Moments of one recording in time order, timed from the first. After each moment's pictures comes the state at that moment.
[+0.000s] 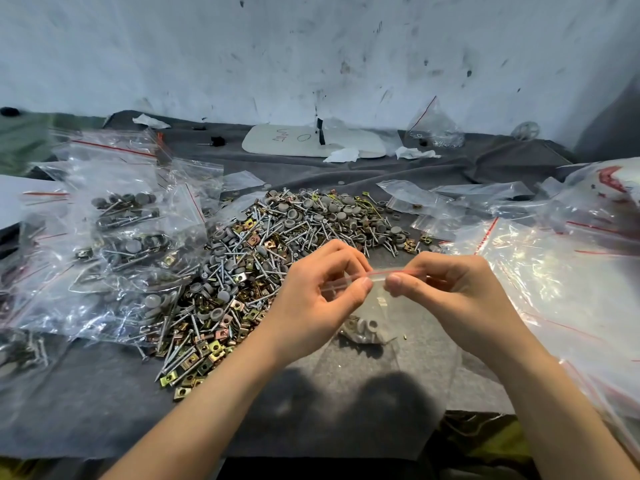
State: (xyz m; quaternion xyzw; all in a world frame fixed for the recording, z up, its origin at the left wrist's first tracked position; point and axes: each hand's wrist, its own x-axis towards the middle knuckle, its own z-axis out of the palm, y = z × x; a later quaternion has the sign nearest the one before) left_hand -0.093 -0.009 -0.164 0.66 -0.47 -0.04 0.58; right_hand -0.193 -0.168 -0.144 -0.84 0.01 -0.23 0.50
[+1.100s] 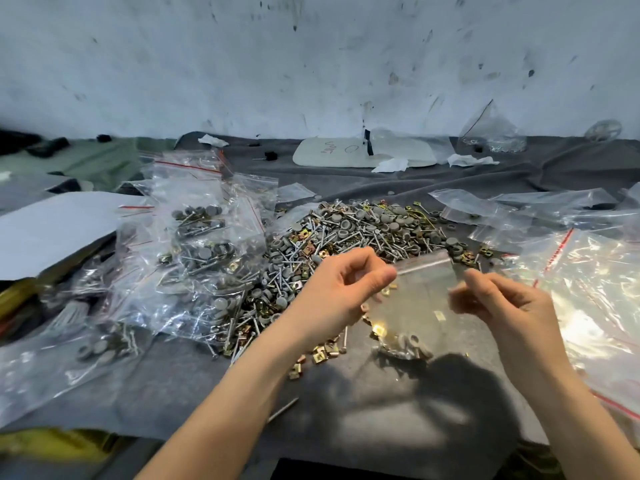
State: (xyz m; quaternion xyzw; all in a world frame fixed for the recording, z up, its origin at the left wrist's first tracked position) left_hand -0.071 0.014 -0.154 0.69 -0.38 -0.16 0.59; right_hand -0.176 -0.169 -0.189 -0.67 0.11 -0.33 0.66
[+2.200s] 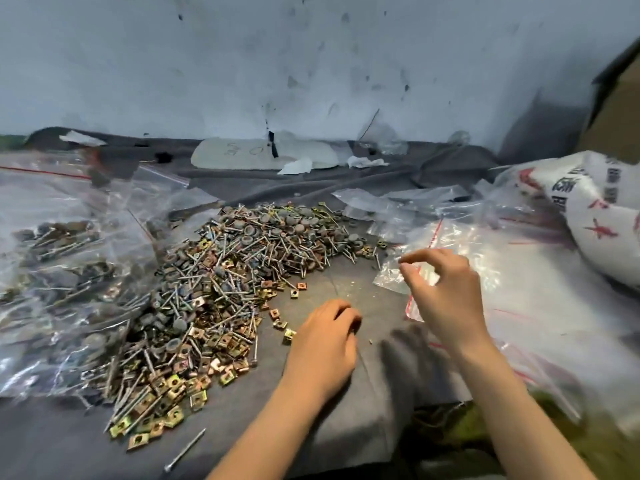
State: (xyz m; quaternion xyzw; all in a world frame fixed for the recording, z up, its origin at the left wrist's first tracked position) left_hand -0.102 -0.067 -0.248 0.82 -0.48 0.04 0.31; right_hand -0.186 -0.211 -0.183 -0.84 0.26 -0.41 0.25
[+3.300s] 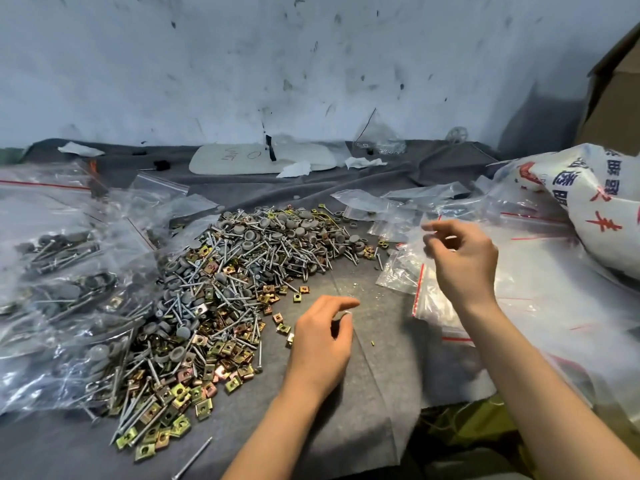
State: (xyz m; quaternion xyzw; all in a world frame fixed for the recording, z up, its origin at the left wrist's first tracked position) left_hand -0.104 -0.062 -0.233 0.75 -0.39 0.02 0.53; right_hand -0.170 -0.238 -0.165 -0.74 0.29 -0.47 0.38
